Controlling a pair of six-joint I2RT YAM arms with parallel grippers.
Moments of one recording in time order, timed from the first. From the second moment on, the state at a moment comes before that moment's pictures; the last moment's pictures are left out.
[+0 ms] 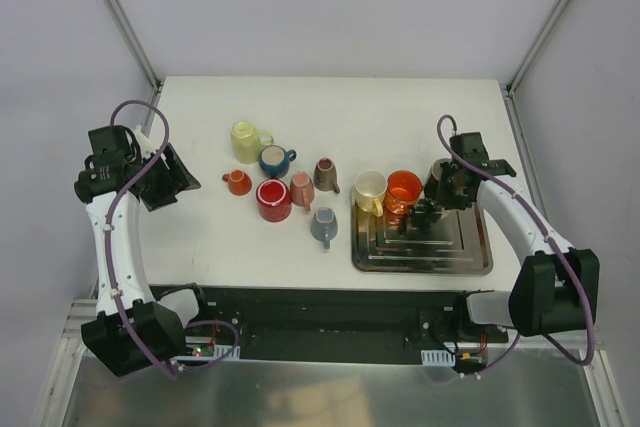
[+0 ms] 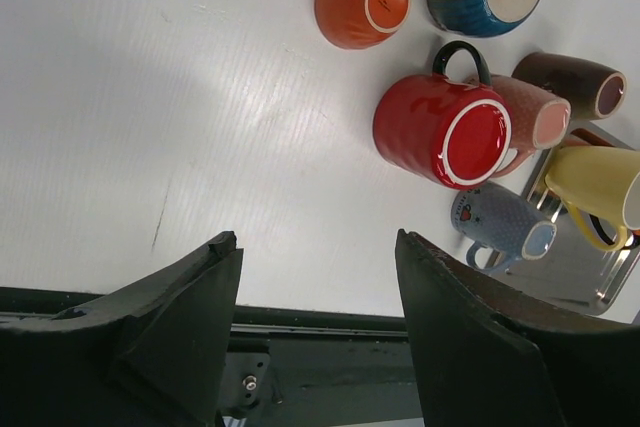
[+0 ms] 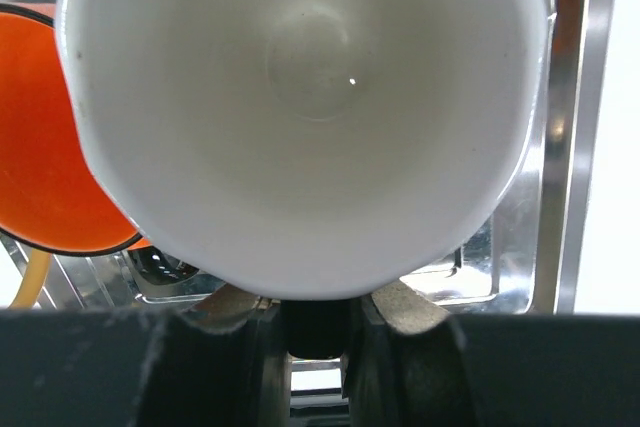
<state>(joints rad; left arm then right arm) 0.36 1.08 1.15 -1.07 0.39 -0.28 0.16 1.31 0.98 -0.80 0.09 0.30</state>
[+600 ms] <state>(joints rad) 0.36 1.07 1.15 -1.07 0.39 -0.28 0.16 1.36 0.90 -0.67 0.03 0.33</state>
